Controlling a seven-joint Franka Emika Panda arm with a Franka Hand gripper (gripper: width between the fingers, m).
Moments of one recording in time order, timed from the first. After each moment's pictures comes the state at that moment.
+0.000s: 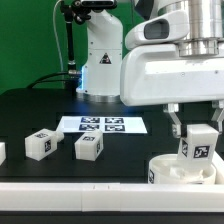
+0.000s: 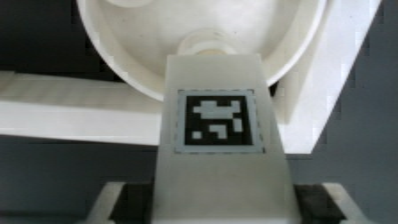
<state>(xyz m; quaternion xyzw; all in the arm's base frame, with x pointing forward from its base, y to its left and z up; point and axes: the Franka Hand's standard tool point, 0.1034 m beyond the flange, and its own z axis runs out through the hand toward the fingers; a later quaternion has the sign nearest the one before) 0.654 0.086 0.092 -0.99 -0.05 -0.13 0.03</state>
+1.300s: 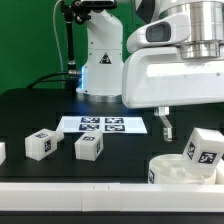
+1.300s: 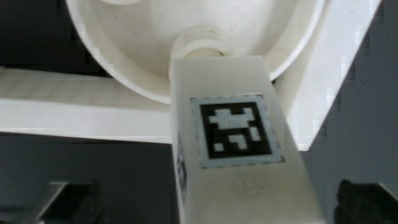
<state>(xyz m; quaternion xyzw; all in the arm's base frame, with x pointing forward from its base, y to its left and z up) 0.657 0.091 0.094 -0.99 -0.05 -0.14 0.03</state>
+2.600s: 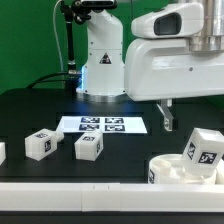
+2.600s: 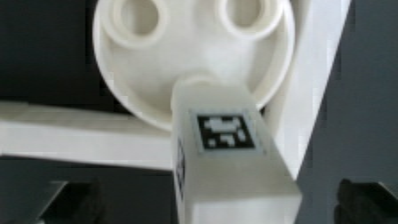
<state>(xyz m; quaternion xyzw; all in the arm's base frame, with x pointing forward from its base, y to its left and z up) 0.656 0.088 0.105 -1.00 -0.05 -0.02 0.03</state>
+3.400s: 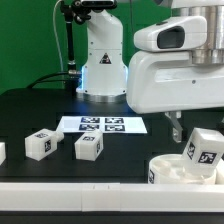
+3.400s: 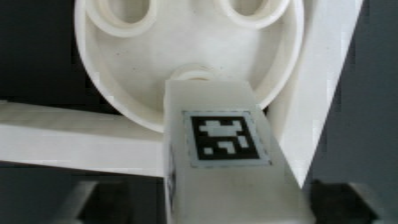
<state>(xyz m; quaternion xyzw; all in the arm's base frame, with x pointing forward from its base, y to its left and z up) 0.659 0.091 0.091 -1.00 -0.06 -0.02 0.03</state>
